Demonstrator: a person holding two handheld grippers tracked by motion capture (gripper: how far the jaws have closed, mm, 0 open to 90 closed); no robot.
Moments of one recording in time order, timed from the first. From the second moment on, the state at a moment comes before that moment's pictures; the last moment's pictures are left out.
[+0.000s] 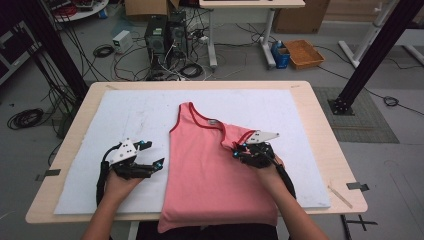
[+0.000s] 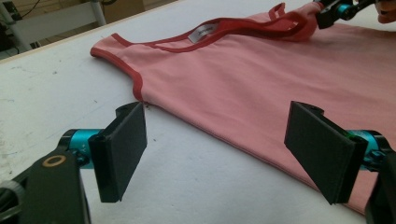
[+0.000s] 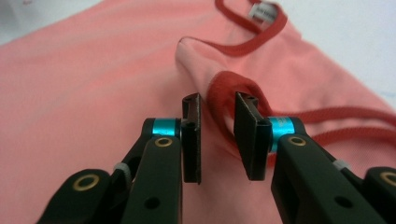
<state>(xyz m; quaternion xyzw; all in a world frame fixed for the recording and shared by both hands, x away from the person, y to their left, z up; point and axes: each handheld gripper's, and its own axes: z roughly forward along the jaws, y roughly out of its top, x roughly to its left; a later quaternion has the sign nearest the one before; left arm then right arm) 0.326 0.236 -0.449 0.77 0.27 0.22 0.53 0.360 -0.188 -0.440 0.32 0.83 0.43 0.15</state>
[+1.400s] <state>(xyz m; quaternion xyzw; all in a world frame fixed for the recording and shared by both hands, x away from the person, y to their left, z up) 0.326 0.235 -0.449 0.77 0.28 0.22 0.53 0.347 -0.190 -0.420 0.26 0.84 0.45 0.14</state>
